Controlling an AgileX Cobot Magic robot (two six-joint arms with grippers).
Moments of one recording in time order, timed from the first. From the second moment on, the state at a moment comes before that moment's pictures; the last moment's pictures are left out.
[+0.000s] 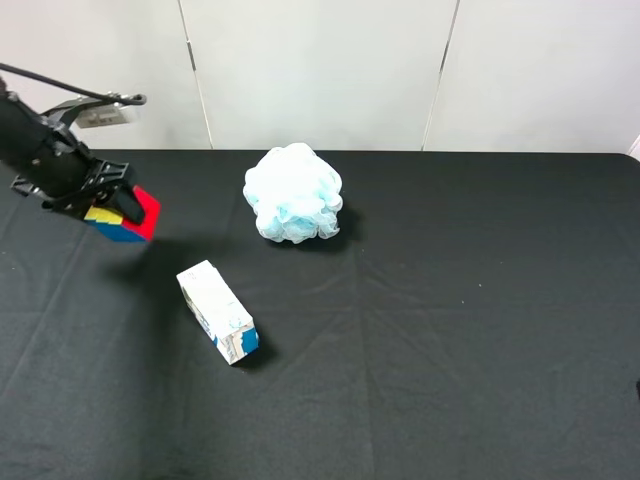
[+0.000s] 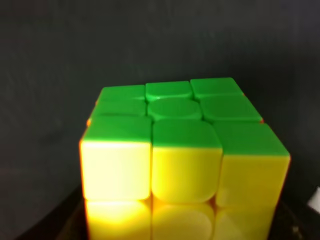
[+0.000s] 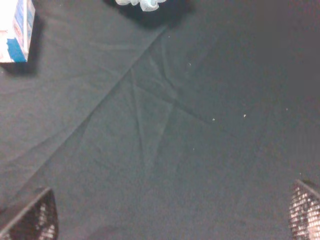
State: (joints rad) left arm -0.01 1.79 -1.05 -0.39 0.57 0.49; right arm 0.36 0.17 -0.50 0.19 1.05 -0.25
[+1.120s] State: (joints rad) left arm -0.01 1.87 -1.50 -0.15 1.08 0.19; right arm 0.36 0.17 -0.50 0.19 1.05 -0.25
